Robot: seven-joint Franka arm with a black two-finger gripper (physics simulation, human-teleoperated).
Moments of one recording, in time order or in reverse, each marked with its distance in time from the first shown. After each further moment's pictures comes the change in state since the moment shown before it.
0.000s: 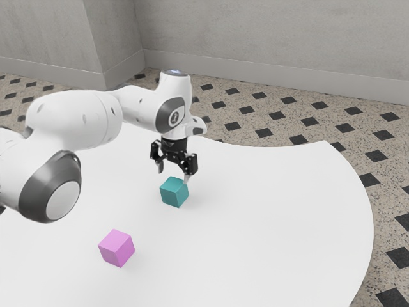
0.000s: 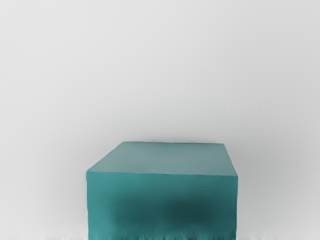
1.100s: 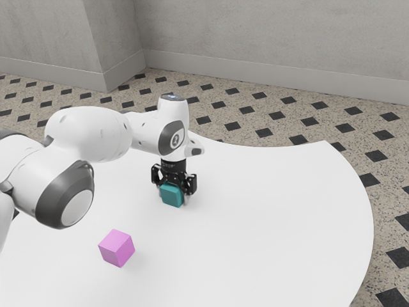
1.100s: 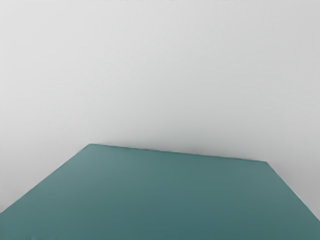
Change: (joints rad) arm 0.004 0.093 0.013 -0.045 -0.110 0.083 -0.014
